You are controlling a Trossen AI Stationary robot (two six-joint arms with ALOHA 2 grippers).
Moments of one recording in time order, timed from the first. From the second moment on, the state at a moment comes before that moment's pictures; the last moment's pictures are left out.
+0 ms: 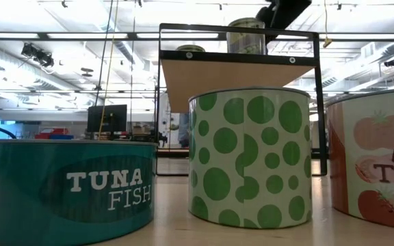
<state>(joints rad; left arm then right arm) -0.26 1.34 1.32 -0.55 -0.34 -0.49 0.01 1.47 1.51 -1.13 0.17 -0.09</state>
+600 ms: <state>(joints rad) -0.26 1.34 1.32 -0.50 -0.43 -0.51 -0.23 1.44 1.29 -0.64 0.08 -0.29</state>
